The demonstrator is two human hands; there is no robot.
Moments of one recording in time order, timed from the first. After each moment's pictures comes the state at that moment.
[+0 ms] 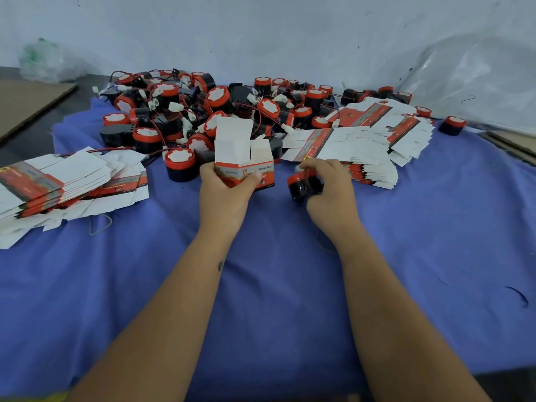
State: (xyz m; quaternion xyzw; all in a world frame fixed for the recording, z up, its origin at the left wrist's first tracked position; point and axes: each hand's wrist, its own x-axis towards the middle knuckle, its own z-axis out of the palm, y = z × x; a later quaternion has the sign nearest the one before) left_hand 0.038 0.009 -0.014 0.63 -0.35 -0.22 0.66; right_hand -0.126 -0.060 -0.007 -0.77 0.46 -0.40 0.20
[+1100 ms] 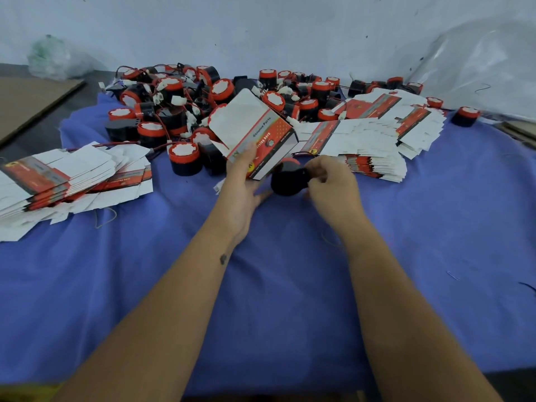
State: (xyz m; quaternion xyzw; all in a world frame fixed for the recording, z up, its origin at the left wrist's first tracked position) left_hand 0.017 0.019 0.005 0.39 -0.31 -0.48 0.72; right_hand -0.118 -0.051 0.007 -0.70 0.48 -0.40 0.34
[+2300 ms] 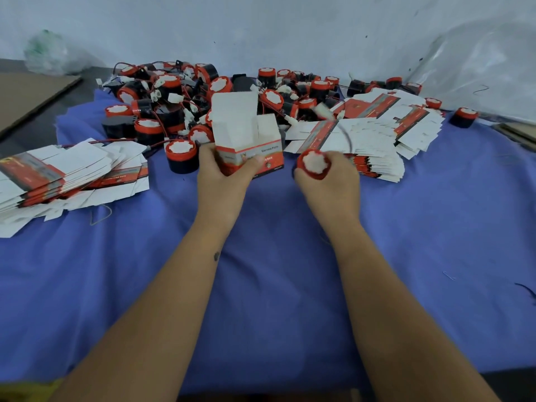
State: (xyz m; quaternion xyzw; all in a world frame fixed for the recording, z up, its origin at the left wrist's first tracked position) left_hand 0.036 0.016 -0.008 0.56 -0.39 -0.22 0.70; right_hand -0.113 -0.047 0.004 -0.67 0.53 -0.47 0.22
